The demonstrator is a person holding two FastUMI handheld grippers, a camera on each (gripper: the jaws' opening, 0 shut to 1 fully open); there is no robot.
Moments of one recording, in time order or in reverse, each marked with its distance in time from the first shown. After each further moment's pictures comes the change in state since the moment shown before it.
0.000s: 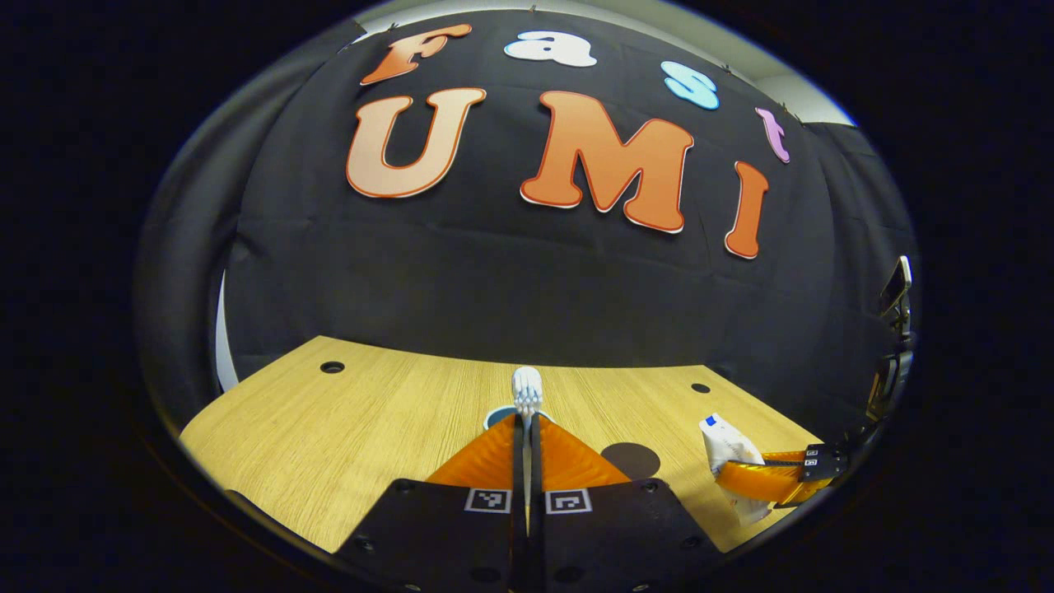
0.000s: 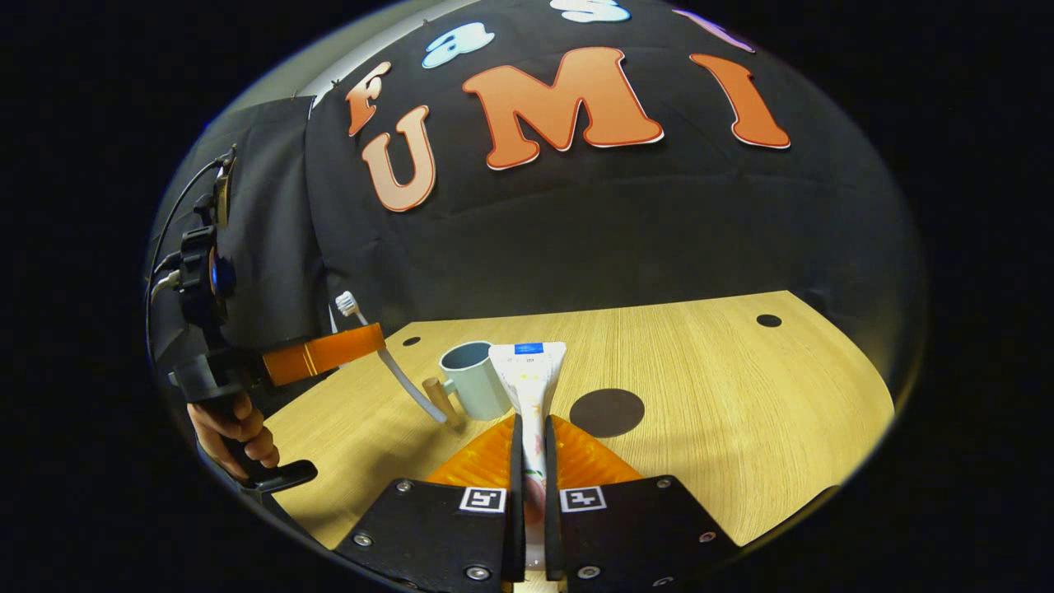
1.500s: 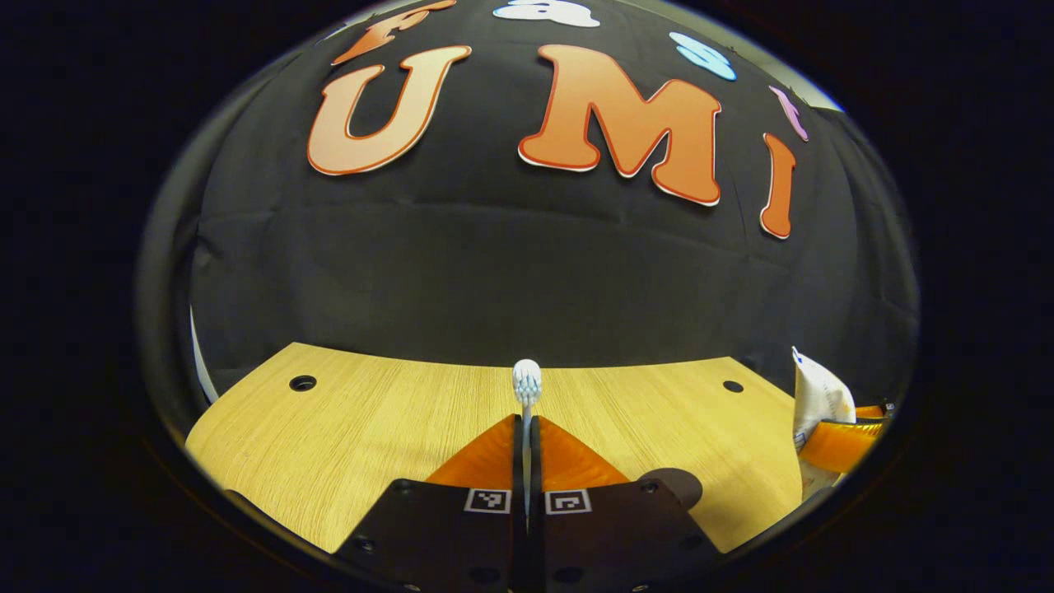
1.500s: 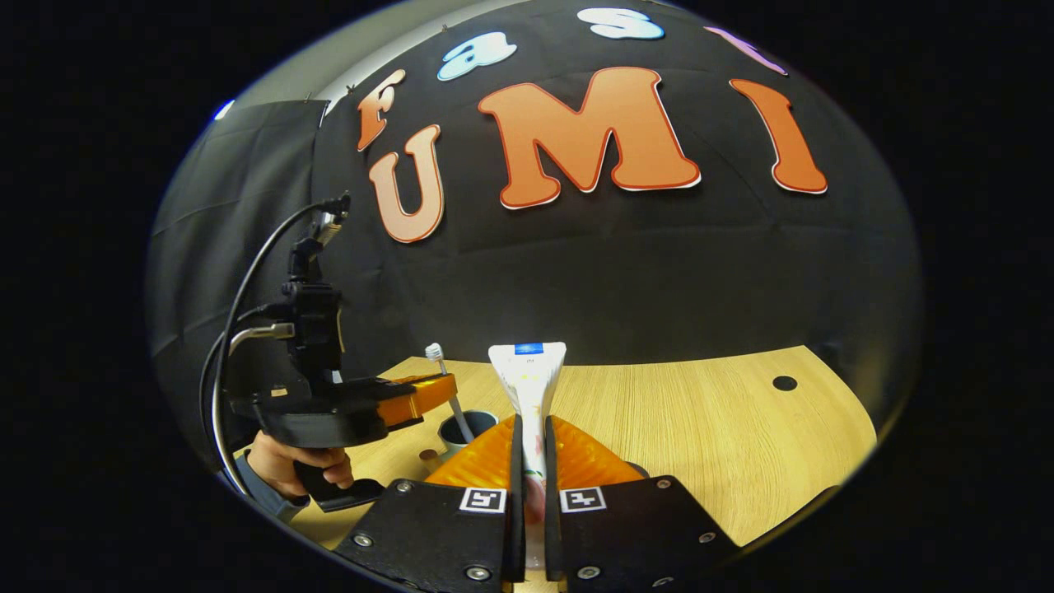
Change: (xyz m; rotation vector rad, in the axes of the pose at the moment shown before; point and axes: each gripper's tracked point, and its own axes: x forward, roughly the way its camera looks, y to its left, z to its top) left arm 0.131 0.011 -0.015 0.048 0.115 -0.001; right arm 0.053 0.015 0.074 -0.058 -0.093 0.022
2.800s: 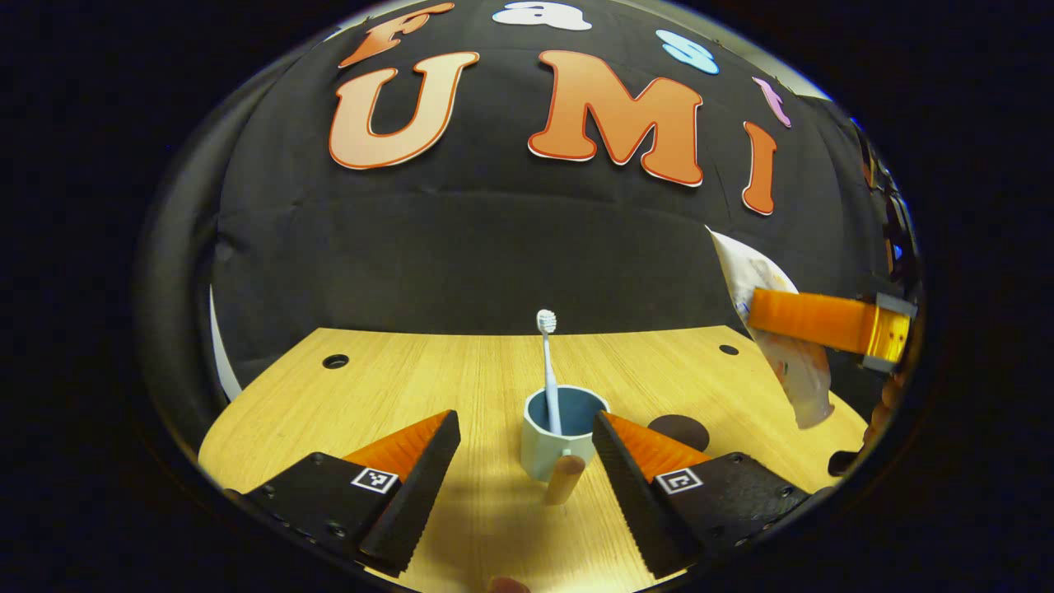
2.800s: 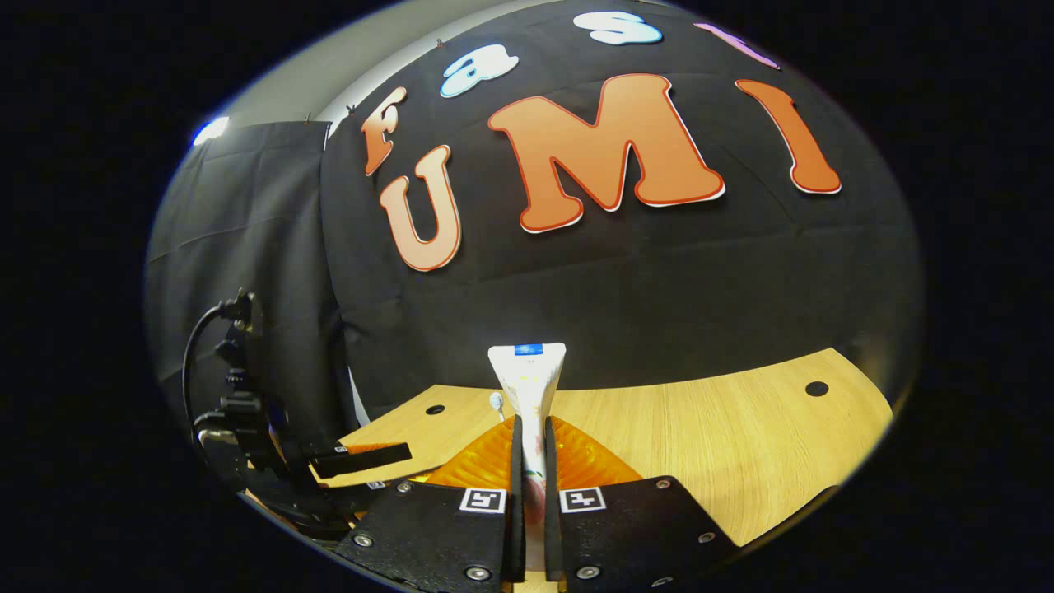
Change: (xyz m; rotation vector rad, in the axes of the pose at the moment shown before) left arm -0.097 0.030 -0.032 0.068 0.020 0.023; right arm 0.024 0.037 0.039 0.058 -0.088 0.077
